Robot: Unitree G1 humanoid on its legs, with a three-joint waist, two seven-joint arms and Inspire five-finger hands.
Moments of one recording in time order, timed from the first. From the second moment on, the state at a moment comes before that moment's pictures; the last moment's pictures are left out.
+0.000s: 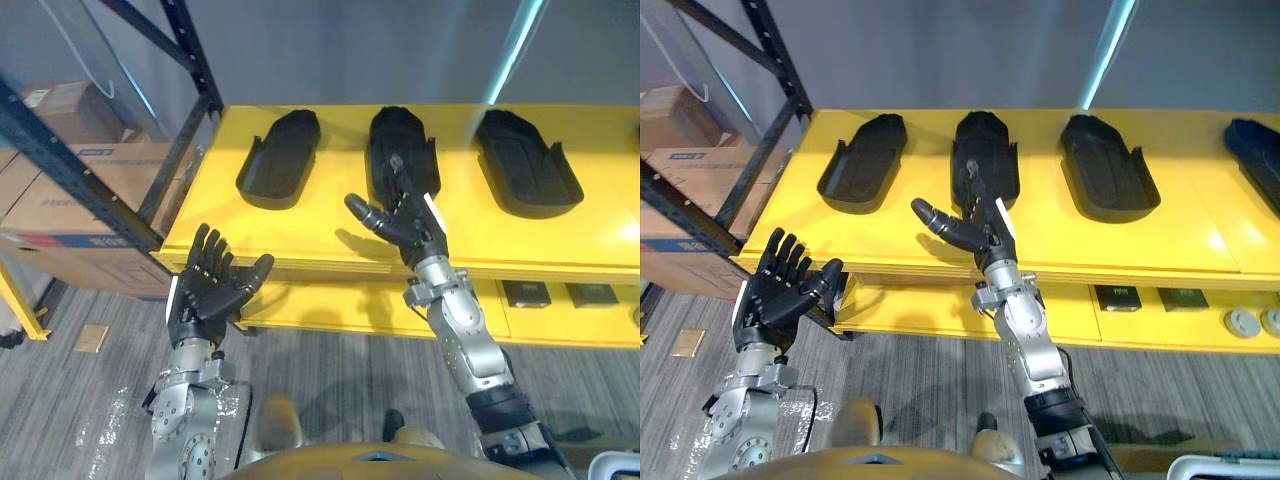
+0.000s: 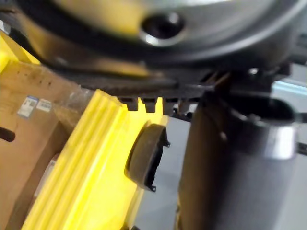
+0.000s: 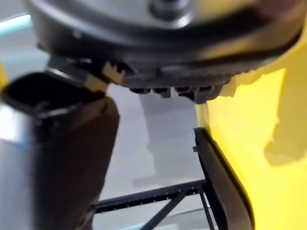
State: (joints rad) left arm 0.42 0.03 0.04 -0.27 -0.46 -0.15 -0.05; right arm -0.17 -0.19 0.18 0.05 0.30 -0.15 0.03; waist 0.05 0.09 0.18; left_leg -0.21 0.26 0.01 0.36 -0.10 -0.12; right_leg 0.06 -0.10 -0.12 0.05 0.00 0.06
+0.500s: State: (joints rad) left arm 0.32 0.08 -0.01 -0.21 -0.46 -0.11 -0.02; right arm -0.40 -0.18 0.21 0.08 0.28 -0.17 0.00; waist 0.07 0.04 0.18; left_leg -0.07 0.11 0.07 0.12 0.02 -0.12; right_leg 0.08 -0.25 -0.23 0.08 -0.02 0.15
